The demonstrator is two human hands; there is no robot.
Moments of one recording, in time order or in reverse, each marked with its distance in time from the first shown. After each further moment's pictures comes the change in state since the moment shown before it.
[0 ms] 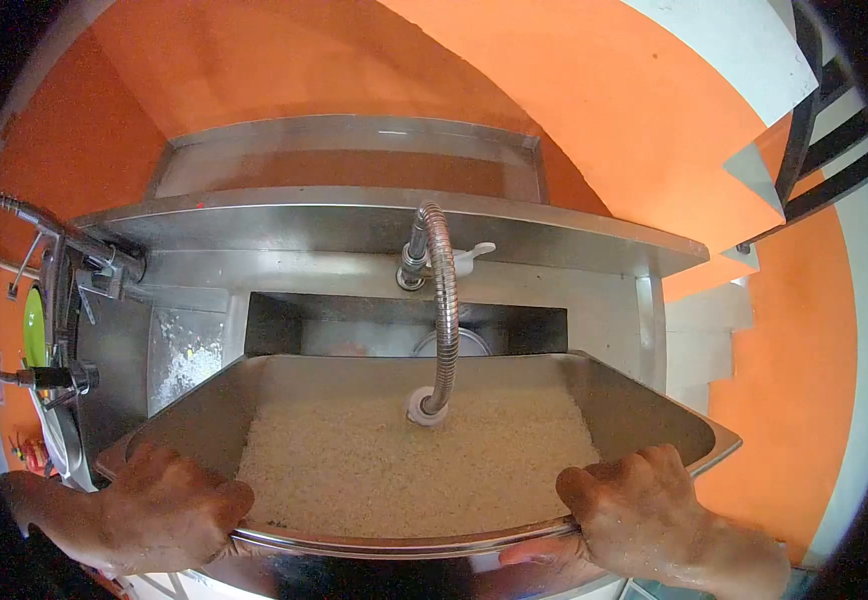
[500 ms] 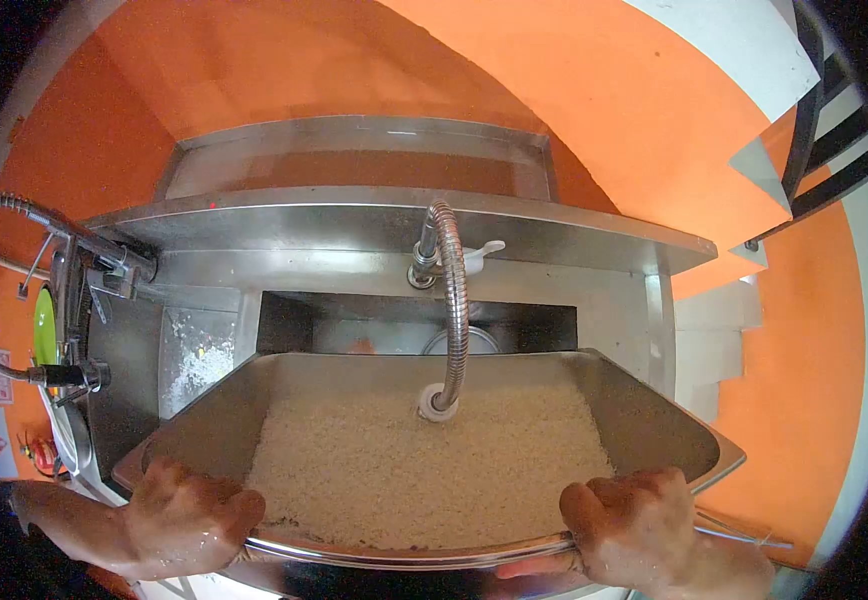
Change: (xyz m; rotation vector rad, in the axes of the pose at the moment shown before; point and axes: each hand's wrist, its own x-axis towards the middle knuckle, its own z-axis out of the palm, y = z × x) left_hand -0.008 -0.001 0.028 -0.056 0.183 0.052; right_hand -0.016 0.000 0.029 -0.088 0.203 -0.065
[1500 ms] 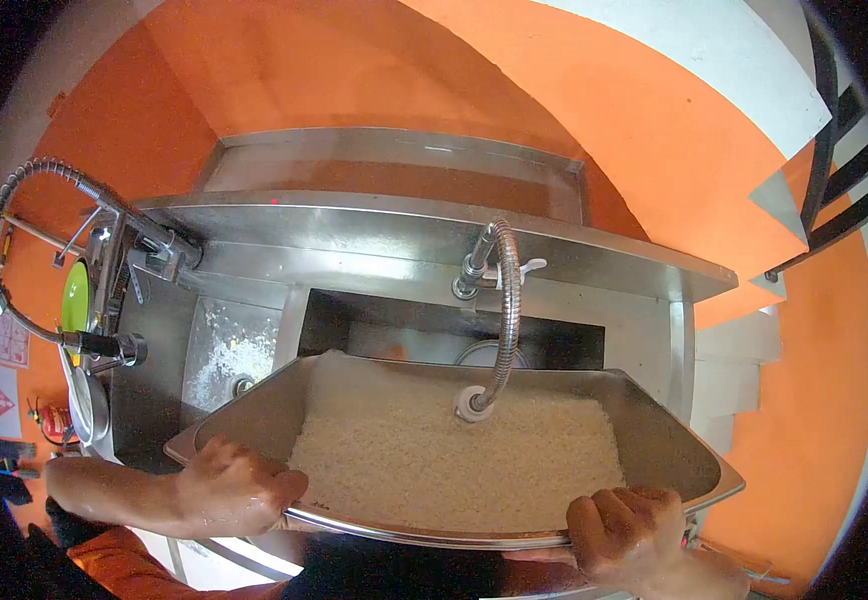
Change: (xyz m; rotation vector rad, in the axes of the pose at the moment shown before) left_hand -0.011 -0.016 0.038 0.015 0.111 0.071; right_hand -0.003 -0.014 0.018 -0.140 0.315 -0.204
